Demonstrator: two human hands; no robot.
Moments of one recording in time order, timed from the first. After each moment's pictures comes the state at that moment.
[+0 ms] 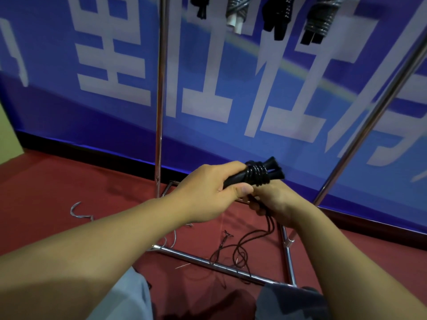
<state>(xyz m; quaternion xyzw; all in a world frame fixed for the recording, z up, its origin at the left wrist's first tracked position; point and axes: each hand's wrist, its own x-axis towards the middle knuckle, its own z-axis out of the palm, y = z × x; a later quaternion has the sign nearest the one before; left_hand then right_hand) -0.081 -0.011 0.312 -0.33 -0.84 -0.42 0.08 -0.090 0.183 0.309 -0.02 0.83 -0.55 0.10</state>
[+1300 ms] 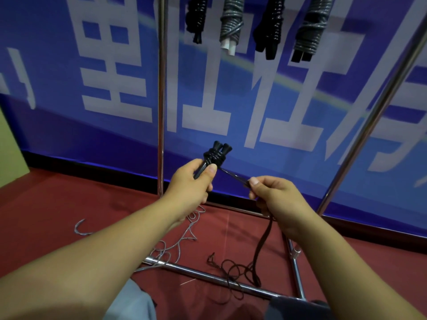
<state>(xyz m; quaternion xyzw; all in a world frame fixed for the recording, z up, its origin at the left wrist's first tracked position) -0.112 -0.021 0.305 -0.09 -0.72 -0.68 0.05 -0.077 0.175 0.326 0.02 0.78 -0.62 -0.03</state>
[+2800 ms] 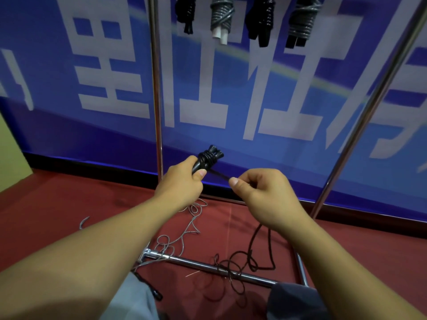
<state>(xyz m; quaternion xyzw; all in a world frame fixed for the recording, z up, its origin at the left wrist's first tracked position) -0.124 -0.032 0.298 -0.05 -0.92 -0.37 0.10 -0.049 0.153 0.336 -0.06 0.90 -0.40 -0.14</state>
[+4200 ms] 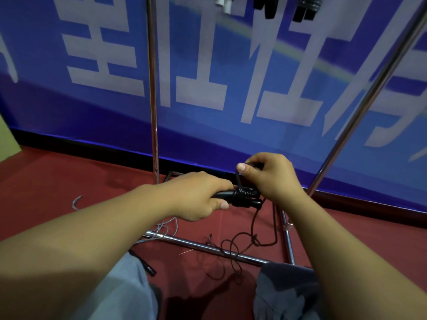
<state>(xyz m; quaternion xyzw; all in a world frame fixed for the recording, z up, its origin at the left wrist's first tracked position) -0.081 -0.019 0.305 -0.36 -0.91 -0.17 -0.10 -0.083 0.186 0.306 -0.01 0.92 -0.36 -0.14</state>
